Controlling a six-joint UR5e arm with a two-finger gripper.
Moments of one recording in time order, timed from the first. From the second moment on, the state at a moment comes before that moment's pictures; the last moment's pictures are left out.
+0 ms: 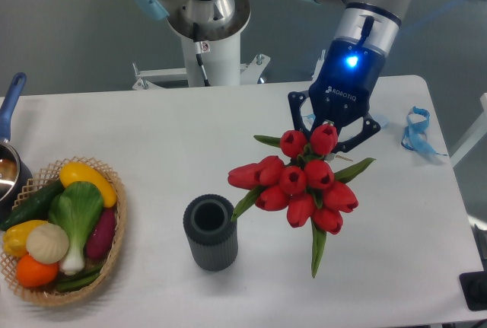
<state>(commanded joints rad) 2.78 -1.75 -1.64 -0.80 0.65 0.93</state>
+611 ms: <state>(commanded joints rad) 2.76 -1.77 -1.63 -0.78 0.64 0.96</state>
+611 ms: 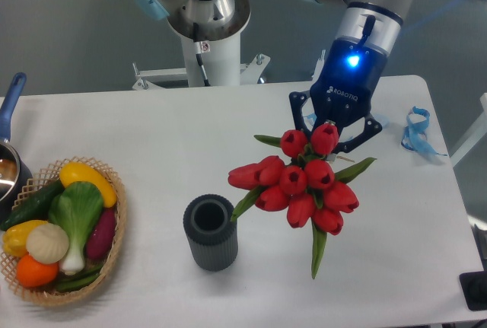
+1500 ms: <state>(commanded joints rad) 2.64 -1.86 -1.70 -0.72 0.07 1.17</state>
